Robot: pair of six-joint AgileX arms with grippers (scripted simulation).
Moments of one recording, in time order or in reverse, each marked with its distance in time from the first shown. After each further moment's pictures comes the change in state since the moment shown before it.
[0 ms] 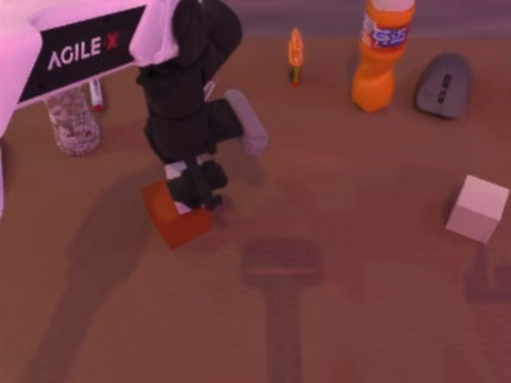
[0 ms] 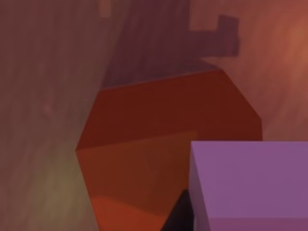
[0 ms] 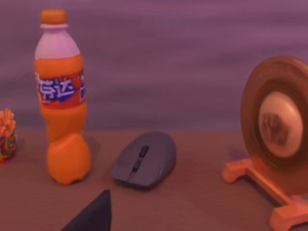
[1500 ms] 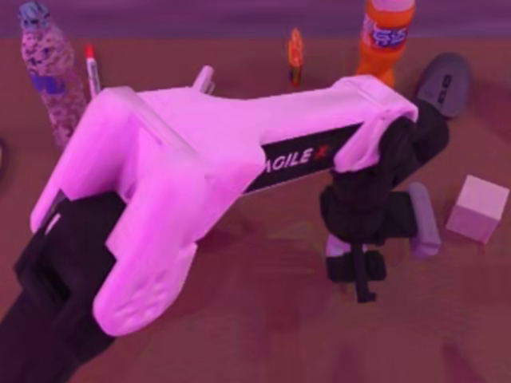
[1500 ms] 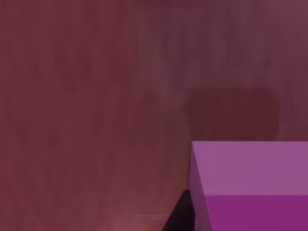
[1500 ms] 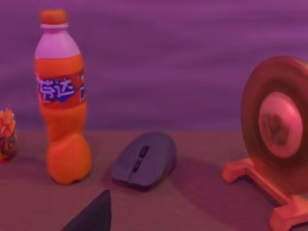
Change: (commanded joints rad) left arm -0.411 0.294 0.274 0.056 -0.001 -0.032; right arm 0.000 0.000 0.000 0.000 0.000 0.000
